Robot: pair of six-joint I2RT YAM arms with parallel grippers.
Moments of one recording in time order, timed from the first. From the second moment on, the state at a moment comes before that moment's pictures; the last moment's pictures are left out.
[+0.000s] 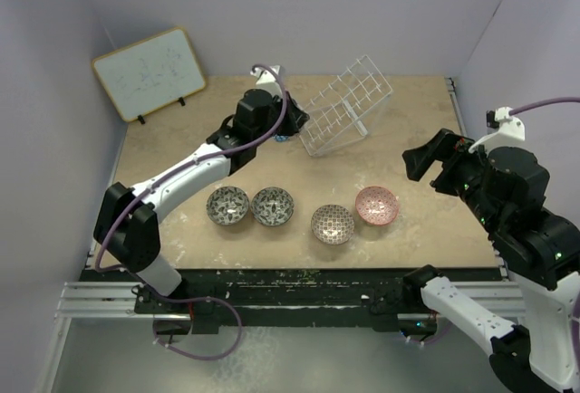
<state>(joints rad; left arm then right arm) -0.66 1.61 1.34 0.02 -0.05 -0.56 0.43 0.80 1.54 -1.12 0.30 0.53</state>
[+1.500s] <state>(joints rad) -0.59 2.00 1.48 -0.41 -0.38 -0.30 0.43 0.77 1.48 -1.11 0.26 0.55</state>
